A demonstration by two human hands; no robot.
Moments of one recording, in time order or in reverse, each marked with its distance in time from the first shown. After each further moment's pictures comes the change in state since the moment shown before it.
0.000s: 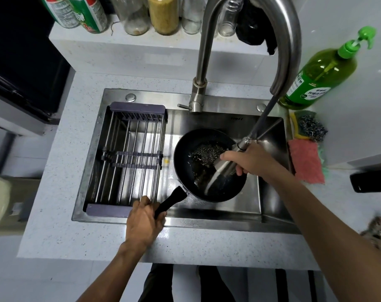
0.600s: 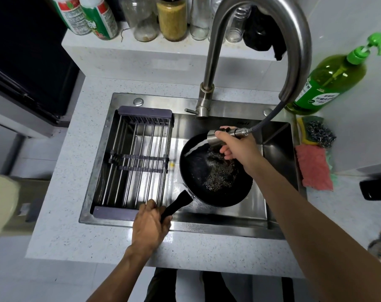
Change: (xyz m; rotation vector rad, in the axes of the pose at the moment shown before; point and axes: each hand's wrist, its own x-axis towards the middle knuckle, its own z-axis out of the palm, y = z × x) left_hand 0.001 -0.002 -0.001 0.007 -0.052 -0.041; right_hand 0.041 -0.027 0.028 0.386 0.232 0.066
